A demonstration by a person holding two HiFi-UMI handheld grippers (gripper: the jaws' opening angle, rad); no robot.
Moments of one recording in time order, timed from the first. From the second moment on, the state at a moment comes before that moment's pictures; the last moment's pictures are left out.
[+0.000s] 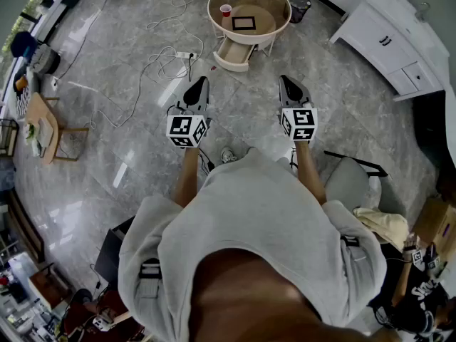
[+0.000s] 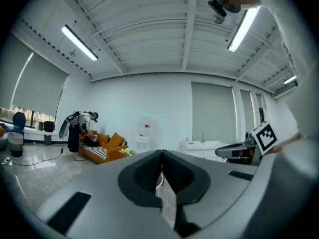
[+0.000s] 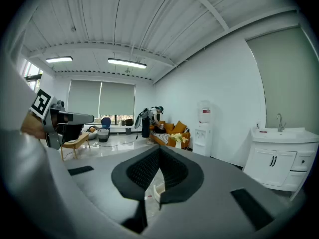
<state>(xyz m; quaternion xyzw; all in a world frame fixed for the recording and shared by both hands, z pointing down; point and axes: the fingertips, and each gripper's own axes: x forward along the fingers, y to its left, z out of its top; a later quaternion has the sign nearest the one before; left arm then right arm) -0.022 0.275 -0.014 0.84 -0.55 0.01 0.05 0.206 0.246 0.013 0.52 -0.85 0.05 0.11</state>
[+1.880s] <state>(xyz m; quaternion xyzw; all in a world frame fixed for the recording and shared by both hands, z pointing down) -0.108 0.249 0.022 0.87 -0.49 0.00 0.08 0.113 0.251 0.038 0.56 -0.82 0.05 0.13</state>
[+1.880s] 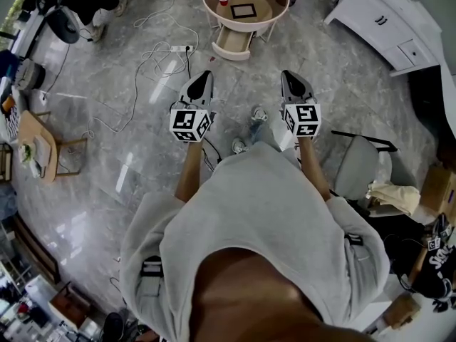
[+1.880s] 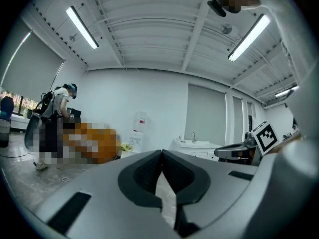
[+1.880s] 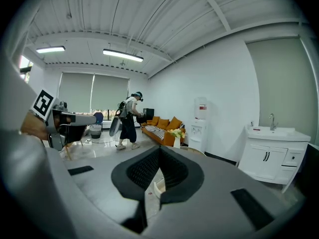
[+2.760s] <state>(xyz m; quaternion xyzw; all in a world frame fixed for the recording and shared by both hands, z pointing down) -0.102 0.123 0.034 0.86 -0.51 0.02 0.09 0.114 0.114 0.064 0.53 -0.83 0.08 0.12</state>
